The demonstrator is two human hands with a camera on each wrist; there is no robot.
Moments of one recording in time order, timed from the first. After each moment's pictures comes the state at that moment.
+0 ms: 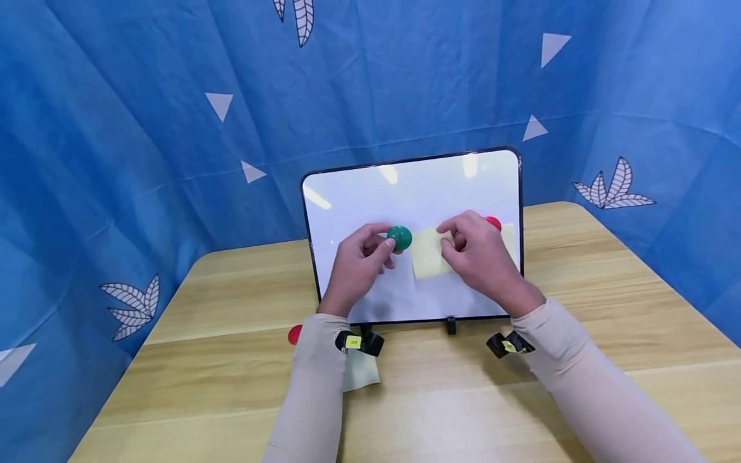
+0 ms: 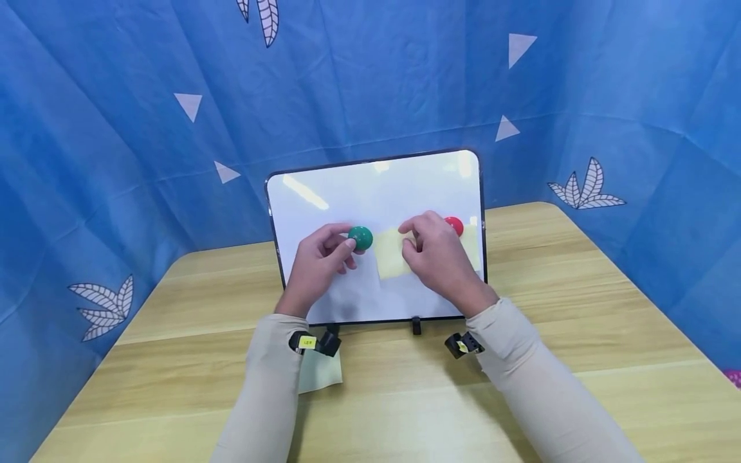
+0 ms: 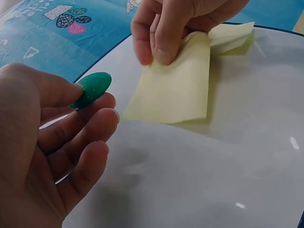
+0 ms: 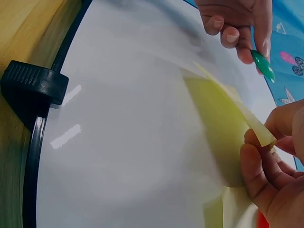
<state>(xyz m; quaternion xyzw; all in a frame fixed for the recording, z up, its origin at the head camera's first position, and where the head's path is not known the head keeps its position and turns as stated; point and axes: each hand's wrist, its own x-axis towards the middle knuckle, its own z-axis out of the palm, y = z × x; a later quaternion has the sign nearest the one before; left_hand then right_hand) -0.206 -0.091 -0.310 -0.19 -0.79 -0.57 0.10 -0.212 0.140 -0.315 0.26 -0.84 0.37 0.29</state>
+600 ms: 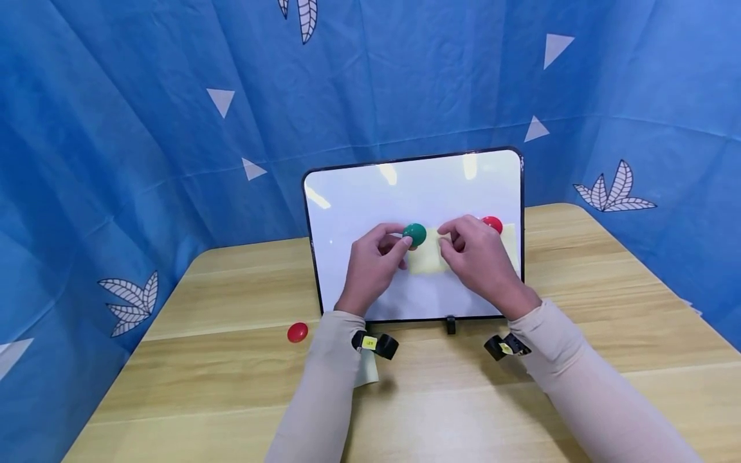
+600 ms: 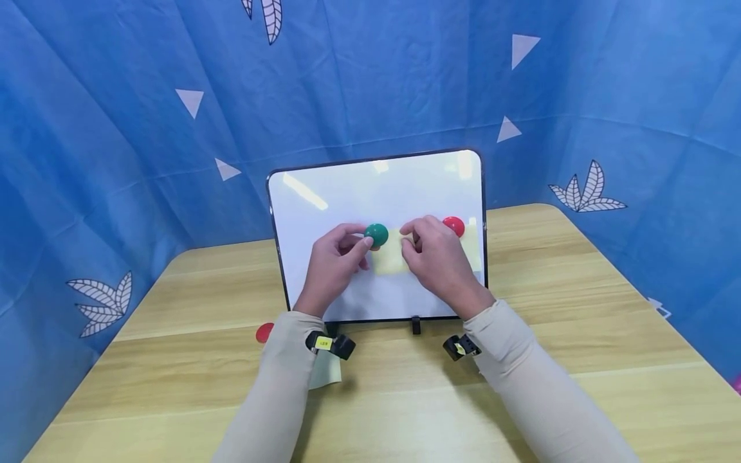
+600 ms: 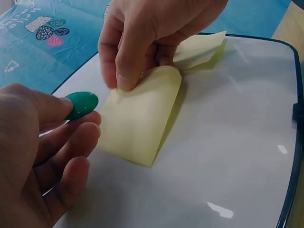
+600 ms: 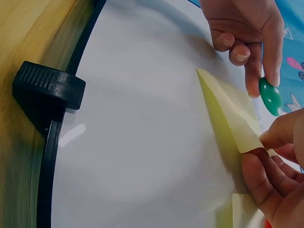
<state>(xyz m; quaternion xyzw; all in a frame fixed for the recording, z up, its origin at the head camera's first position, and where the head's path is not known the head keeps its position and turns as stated) -0.213 -0.068 -0.321 -0.19 -0.79 -0.57 0.14 -0.212 0.136 -0.318 0.25 -0.86 0.35 0.29</state>
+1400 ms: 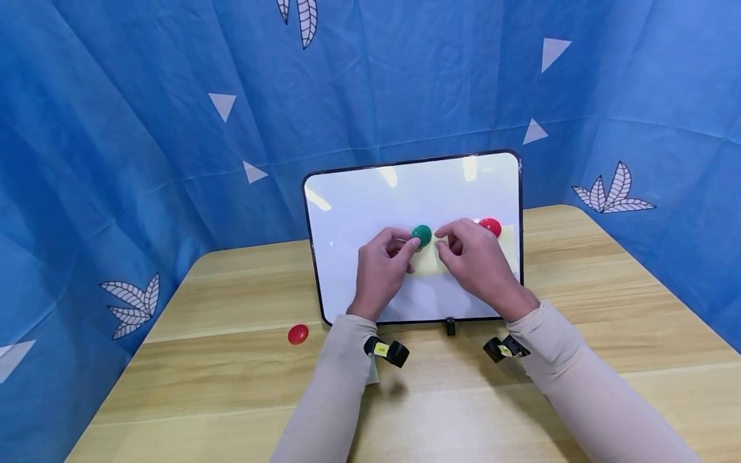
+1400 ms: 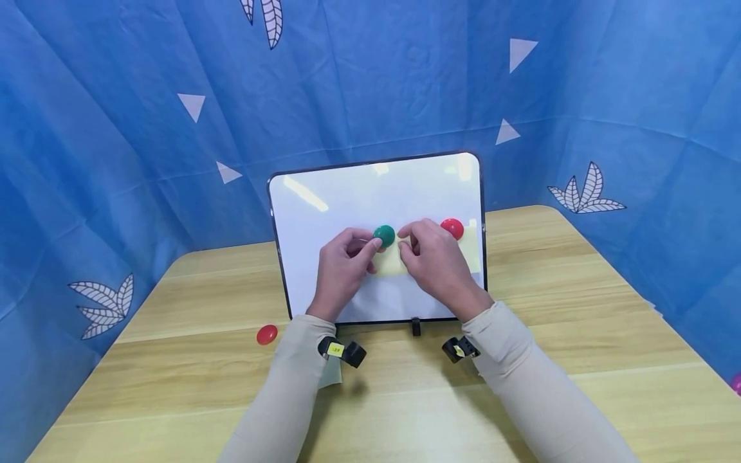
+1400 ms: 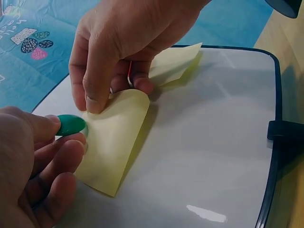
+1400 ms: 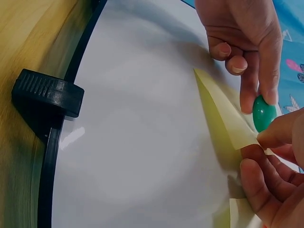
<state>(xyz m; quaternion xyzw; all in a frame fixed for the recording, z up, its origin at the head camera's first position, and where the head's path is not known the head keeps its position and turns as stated) -0.210 -0.049 -0.326 -0.16 -0.79 -0.56 0.18 -0.210 0.135 -0.319 0.25 -0.86 0.35 0.28</state>
